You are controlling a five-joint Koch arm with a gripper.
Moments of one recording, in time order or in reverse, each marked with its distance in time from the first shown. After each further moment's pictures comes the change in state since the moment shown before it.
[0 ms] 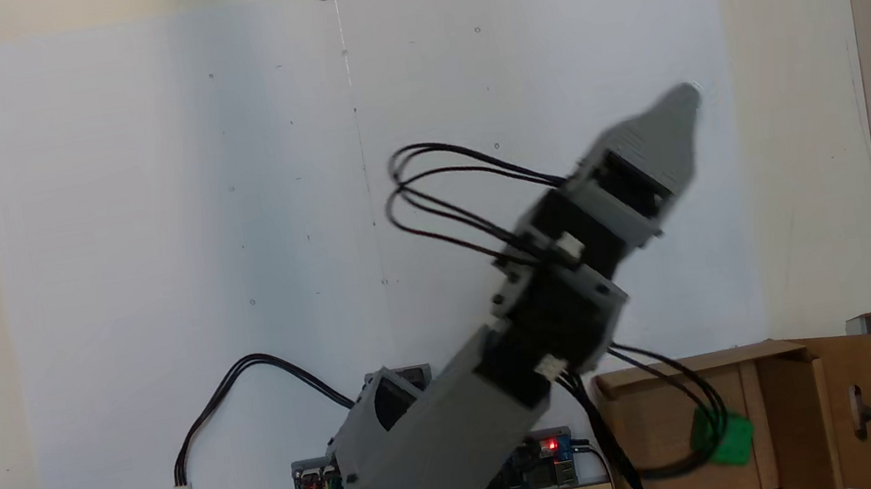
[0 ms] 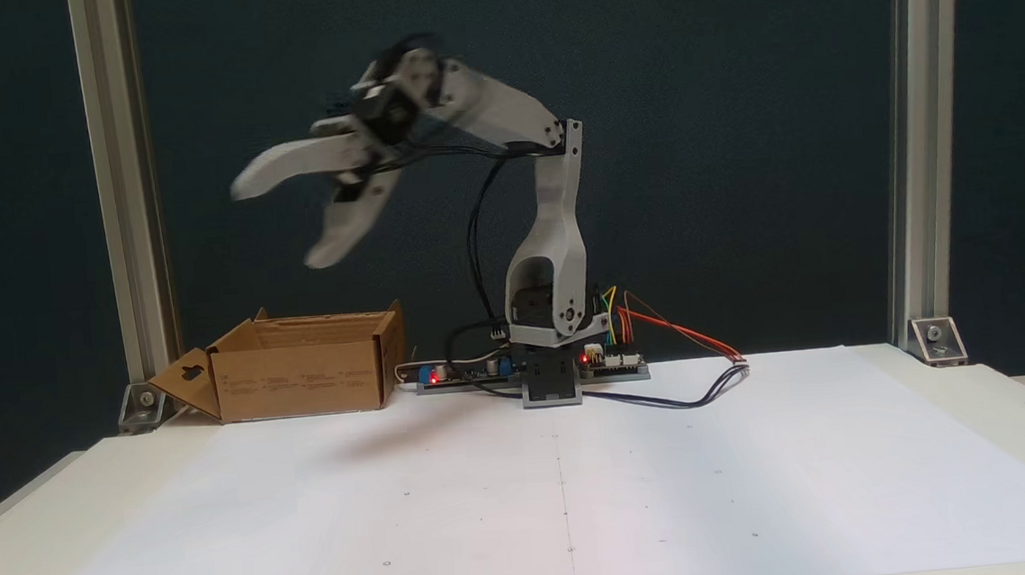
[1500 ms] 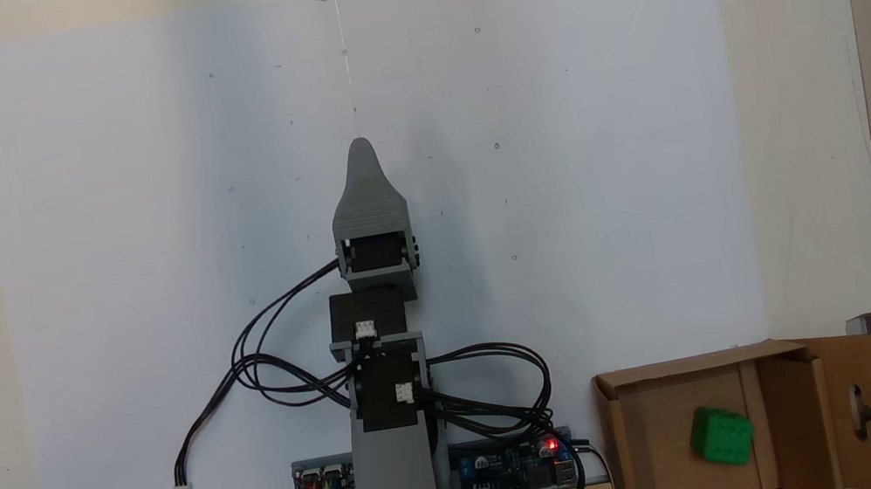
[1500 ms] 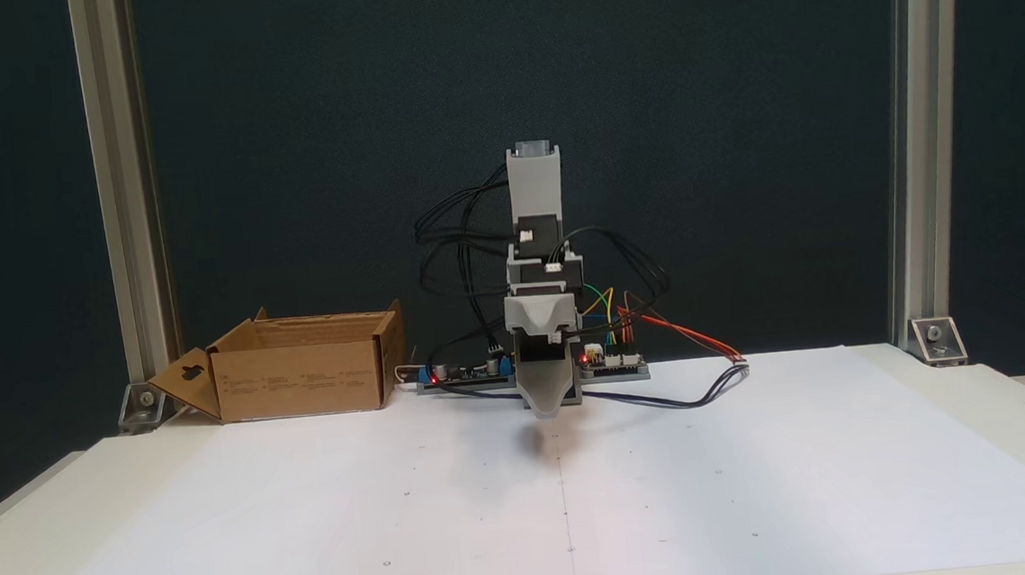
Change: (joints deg) arm -37.3 29.2 86.3 -76.4 0.0
